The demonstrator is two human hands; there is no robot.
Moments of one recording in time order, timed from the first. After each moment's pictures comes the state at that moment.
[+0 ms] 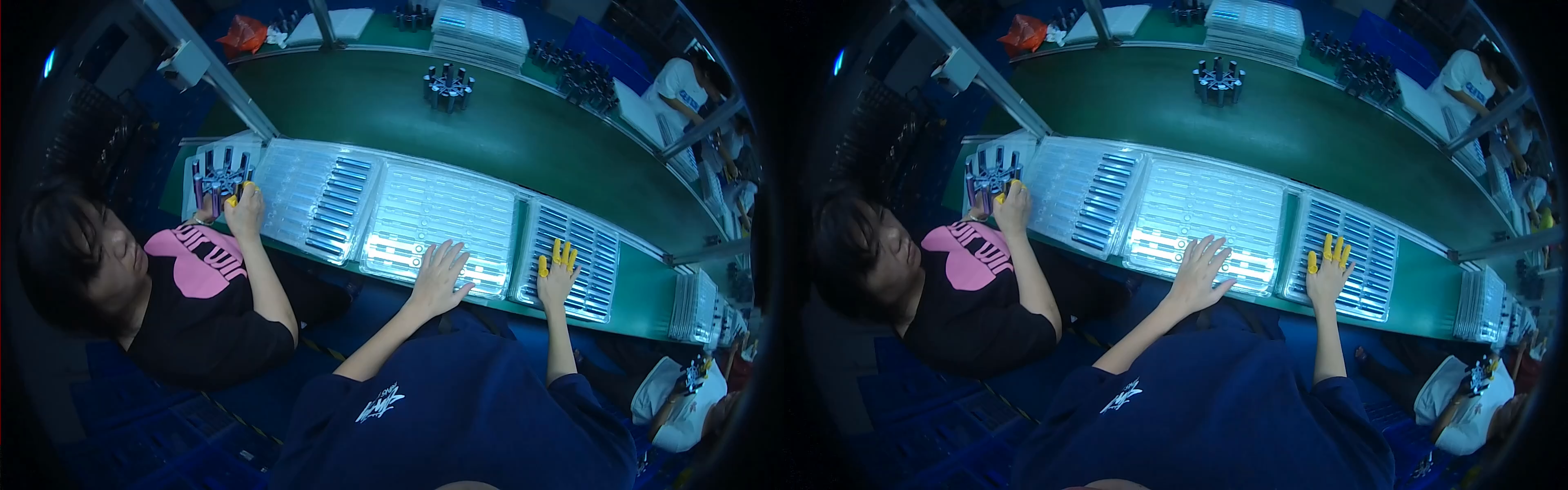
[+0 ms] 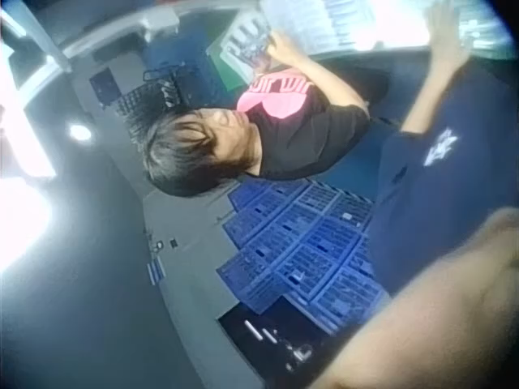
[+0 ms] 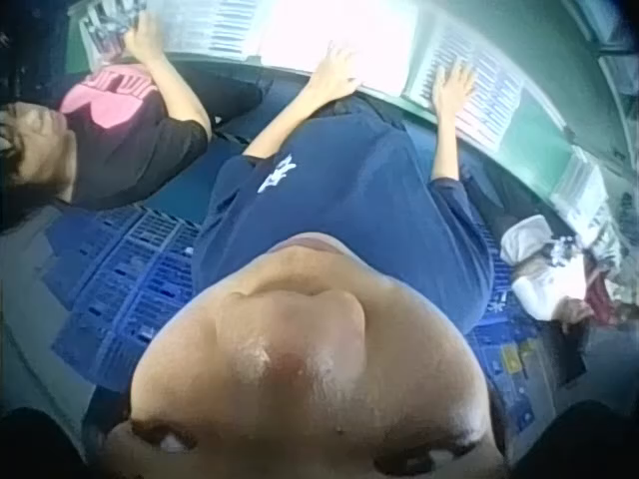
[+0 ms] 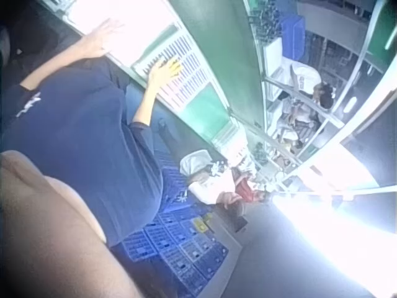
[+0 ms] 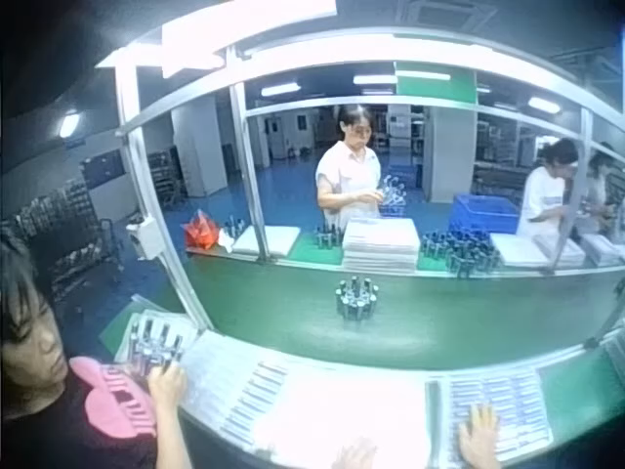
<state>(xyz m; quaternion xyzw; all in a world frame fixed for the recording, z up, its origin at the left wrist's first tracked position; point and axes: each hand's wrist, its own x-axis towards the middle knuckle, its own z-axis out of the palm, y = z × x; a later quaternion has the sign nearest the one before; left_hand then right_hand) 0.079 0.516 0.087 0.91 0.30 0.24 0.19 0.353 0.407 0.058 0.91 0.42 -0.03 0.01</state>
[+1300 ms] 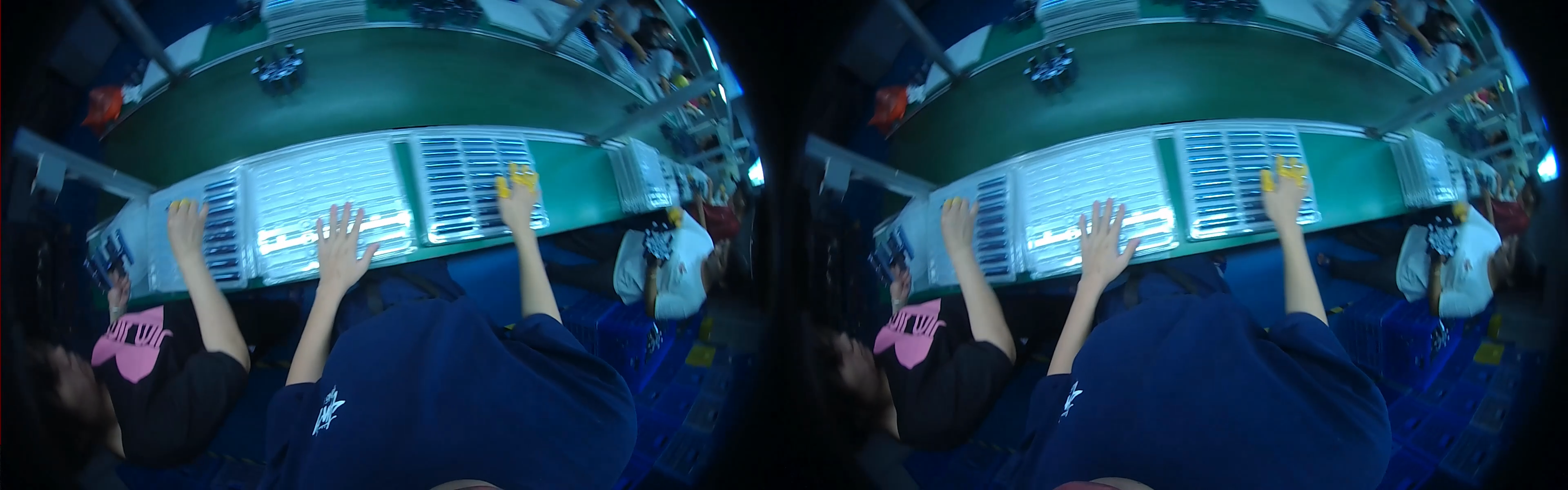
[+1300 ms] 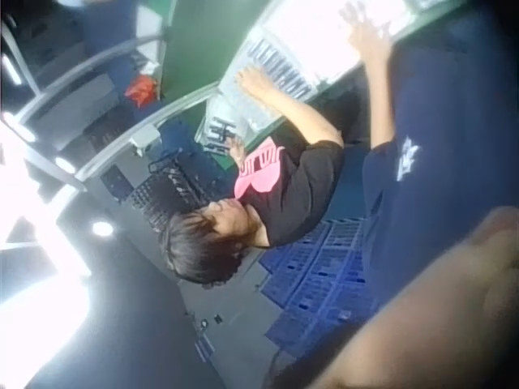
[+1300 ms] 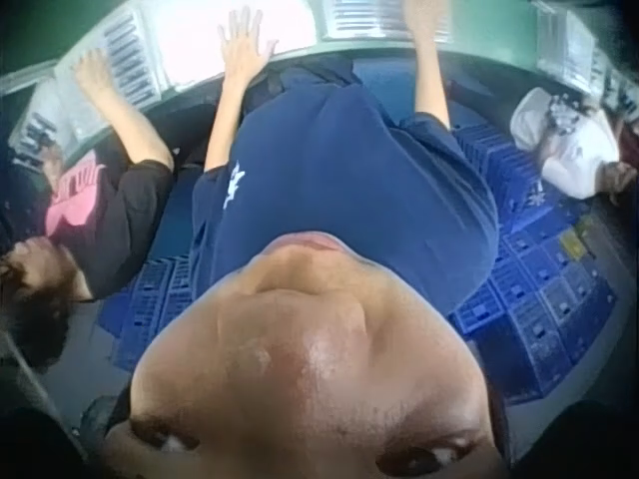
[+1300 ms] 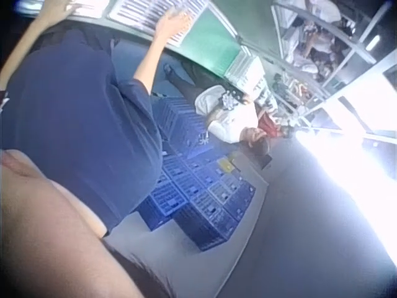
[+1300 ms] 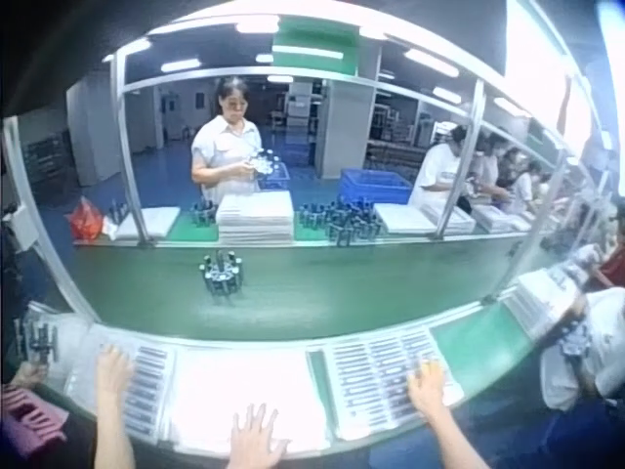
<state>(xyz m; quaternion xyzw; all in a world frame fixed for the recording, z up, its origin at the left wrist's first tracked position) 0.145 0.529 0.044 0.95 0.26 0.12 0.13 0.482 0.322 0.022 0.93 0.32 0.14 -0.14</state>
